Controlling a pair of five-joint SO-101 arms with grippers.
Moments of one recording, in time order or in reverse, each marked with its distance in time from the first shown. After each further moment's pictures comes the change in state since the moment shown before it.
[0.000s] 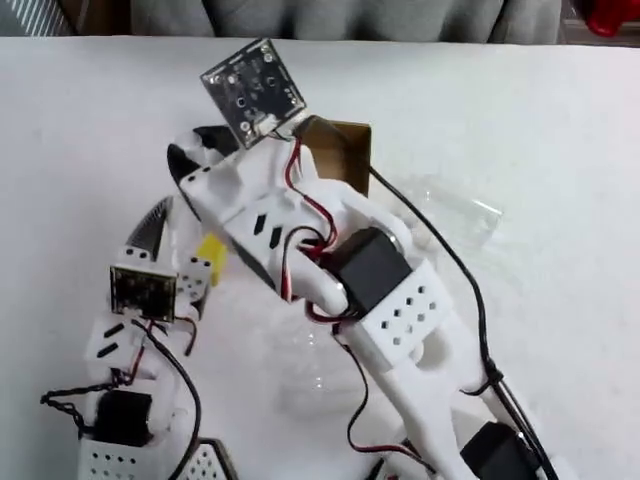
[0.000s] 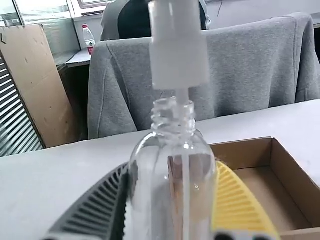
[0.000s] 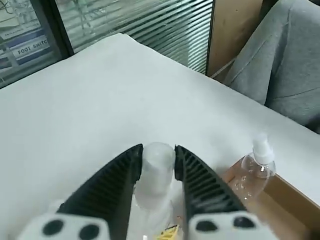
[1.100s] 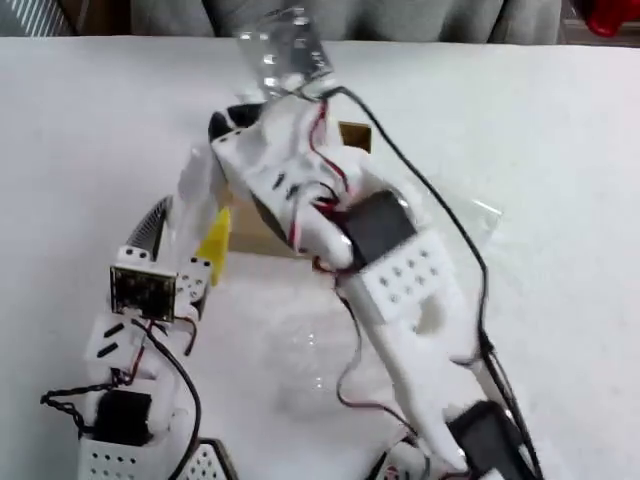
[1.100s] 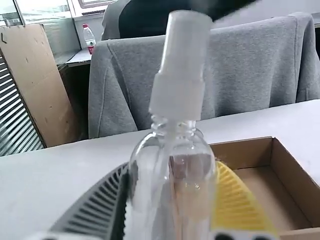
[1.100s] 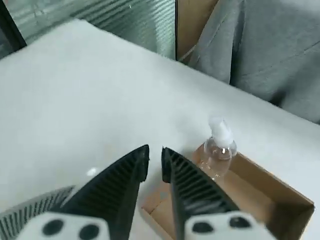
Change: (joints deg) left arm 0.0 0.0 0.0 0.0 0.0; right arm 7.7 8.7 -5.1 2.5 0.7
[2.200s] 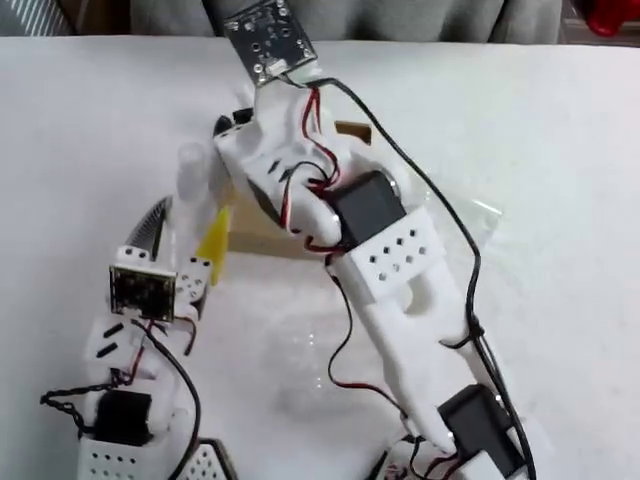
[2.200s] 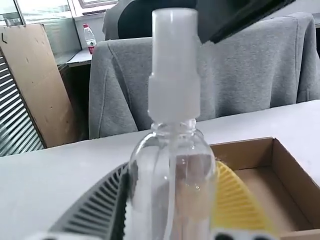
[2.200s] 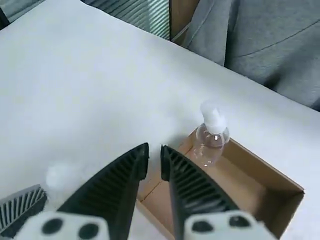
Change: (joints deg) left arm -0.1 0.0 0.0 -0.4 0.0; right arm 1.3 2.5 -5.1 5.3 0.7
